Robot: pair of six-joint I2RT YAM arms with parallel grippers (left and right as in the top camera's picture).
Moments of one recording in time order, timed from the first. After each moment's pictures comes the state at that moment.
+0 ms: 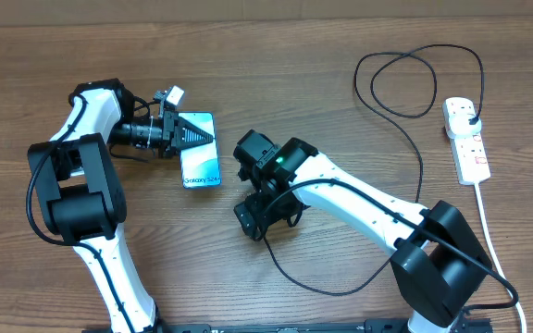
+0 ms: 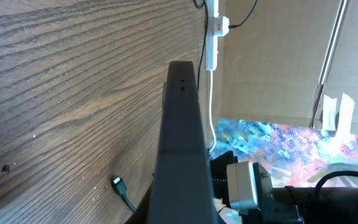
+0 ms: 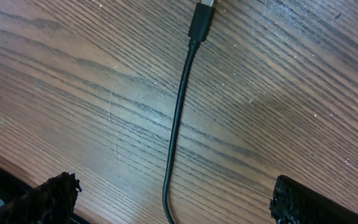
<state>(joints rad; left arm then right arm) 0.16 2.26 1.64 -1.35 1.20 0.47 0.81 1.89 1.42 -1.04 -0.21 0.25</state>
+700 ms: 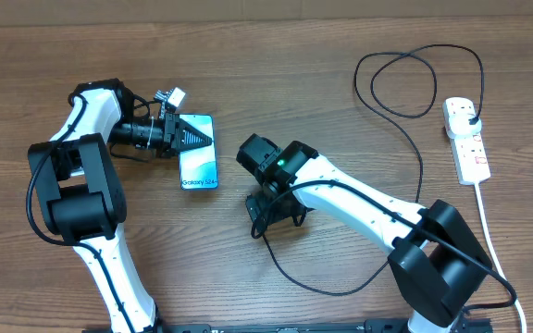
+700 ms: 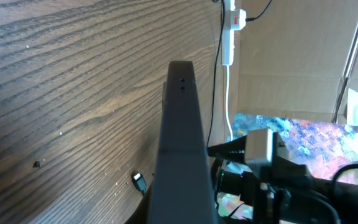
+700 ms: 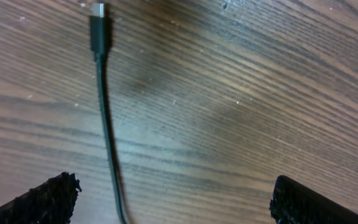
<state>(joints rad) 0.16 2.26 1.64 -1.32 1.14 0.48 0.80 1.89 1.38 -1.03 -0.01 0.42</state>
